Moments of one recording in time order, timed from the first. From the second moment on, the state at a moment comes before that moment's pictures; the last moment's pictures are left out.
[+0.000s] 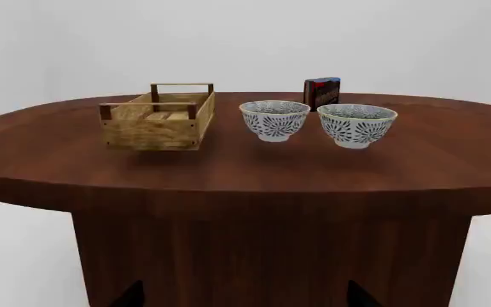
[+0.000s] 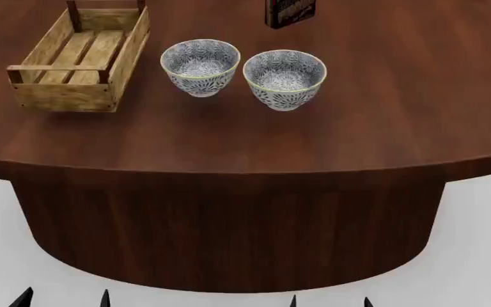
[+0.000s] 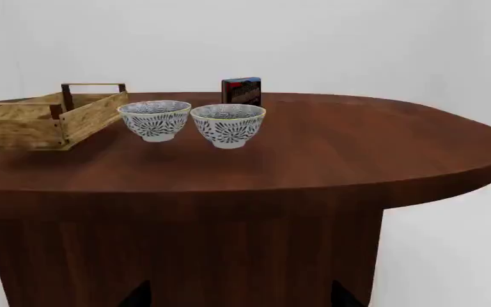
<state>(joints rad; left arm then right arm) 0.00 0.00 0.00 0.00 0.00 0.00 0.00 0.00 0.00 0.00 0.00 0.00 0.00 0.00</state>
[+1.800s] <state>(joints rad) -0.10 -0.24 -0.11 0.80 -0.21 -0.75 -0.25 0.17 0.26 0.01 -1.02 0.07 1.10 0.23</state>
